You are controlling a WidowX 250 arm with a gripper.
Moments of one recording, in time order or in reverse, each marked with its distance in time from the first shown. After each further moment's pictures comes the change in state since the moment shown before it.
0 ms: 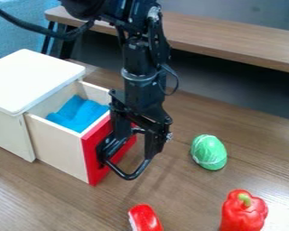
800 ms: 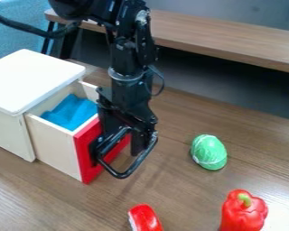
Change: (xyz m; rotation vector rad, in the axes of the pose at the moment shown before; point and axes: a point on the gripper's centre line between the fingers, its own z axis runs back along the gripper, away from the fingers) arm -0.012 0.034 -0.002 0.097 0.014 0.049
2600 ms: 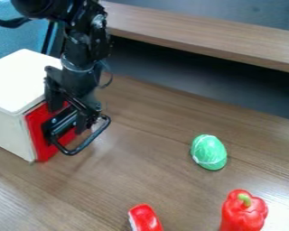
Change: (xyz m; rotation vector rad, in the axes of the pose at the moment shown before) arm -0.024 0.089 -0.001 0.291 0.032 0.090
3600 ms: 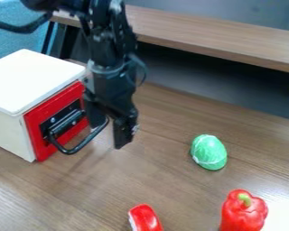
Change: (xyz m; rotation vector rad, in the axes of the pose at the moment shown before) arm 0.011 -0.074 0.042 -0.329 -0.133 -0.158
